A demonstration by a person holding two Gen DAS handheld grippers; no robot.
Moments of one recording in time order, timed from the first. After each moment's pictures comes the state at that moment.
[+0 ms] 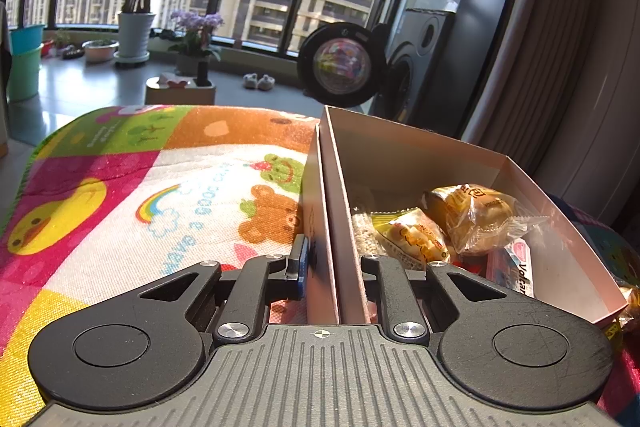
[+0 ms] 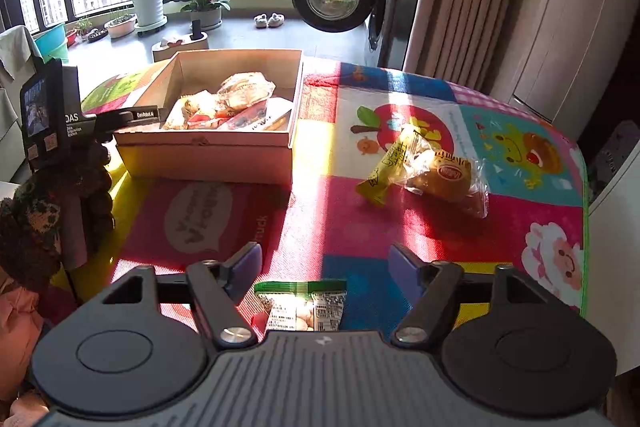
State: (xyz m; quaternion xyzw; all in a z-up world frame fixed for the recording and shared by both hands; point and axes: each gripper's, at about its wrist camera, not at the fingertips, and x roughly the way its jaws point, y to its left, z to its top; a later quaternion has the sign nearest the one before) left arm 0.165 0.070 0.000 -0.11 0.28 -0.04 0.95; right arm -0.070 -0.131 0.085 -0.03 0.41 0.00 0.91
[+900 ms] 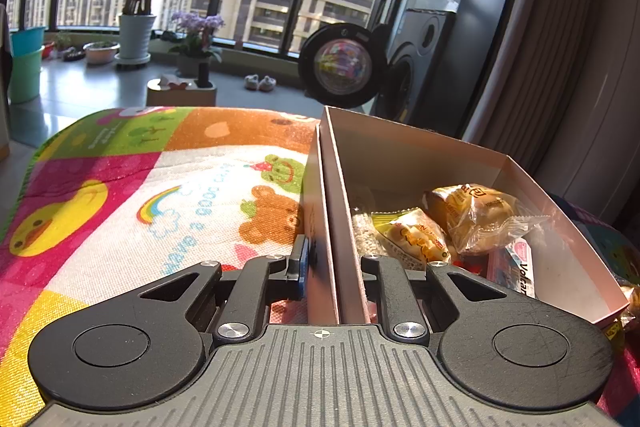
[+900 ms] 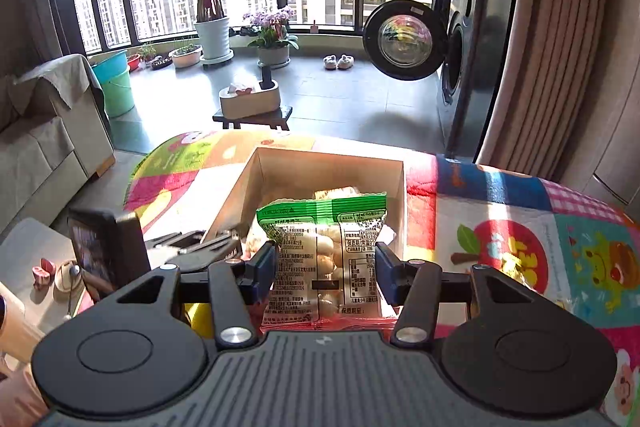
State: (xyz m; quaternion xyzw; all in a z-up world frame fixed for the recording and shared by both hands) left arm 0.165 0.069 0.000 -0.11 0.28 -0.04 0.95; right arm 0.050 -0.066 0.151 -0.02 0.36 0.10 0.93
